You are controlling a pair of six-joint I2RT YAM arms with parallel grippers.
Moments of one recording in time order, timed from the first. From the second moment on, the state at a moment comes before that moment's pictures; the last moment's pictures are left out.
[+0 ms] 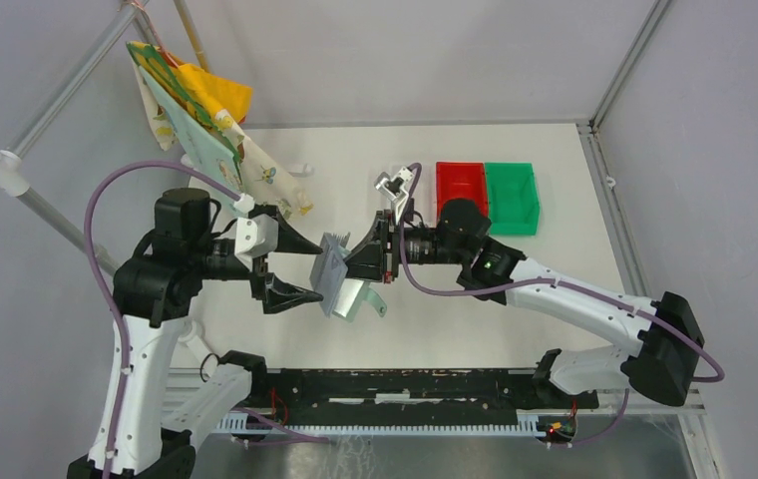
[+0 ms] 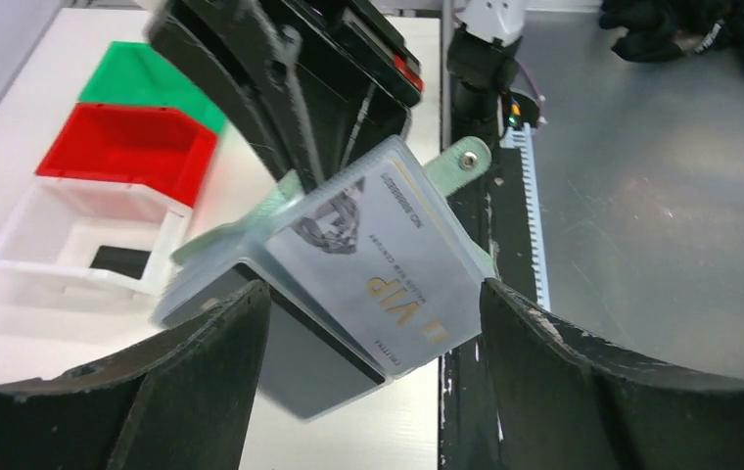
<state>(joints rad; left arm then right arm) -0.20 0.86 1.33 -1.08 1.19 0.62 0.97 1.29 0.99 0.39 -0.59 0.79</state>
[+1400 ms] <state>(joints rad) -0.31 0.97 1.32 -1.41 1.26 1.05 1.07 1.52 1.54 -0.38 -0.75 0.27</state>
